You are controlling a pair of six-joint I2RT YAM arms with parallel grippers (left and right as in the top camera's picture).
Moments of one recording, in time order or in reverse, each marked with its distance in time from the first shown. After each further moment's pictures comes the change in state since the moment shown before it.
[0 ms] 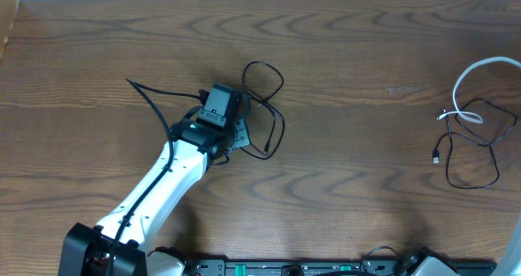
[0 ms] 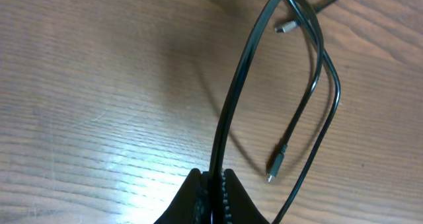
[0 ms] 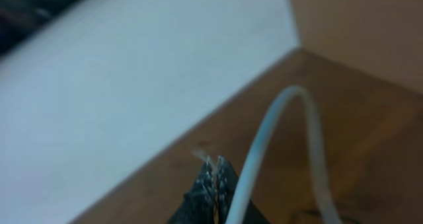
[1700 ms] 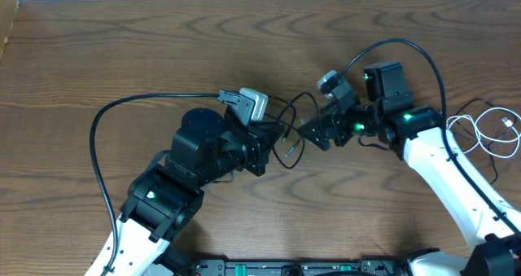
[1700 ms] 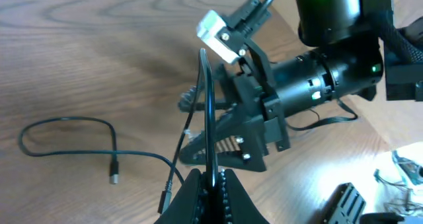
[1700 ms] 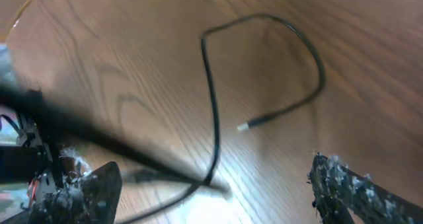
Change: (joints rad) left arm -0.154 -0.471 0.000 0.183 0.388 0.248; right arm 0.971 0.246 0.000 -0.413 -0.385 -0.525
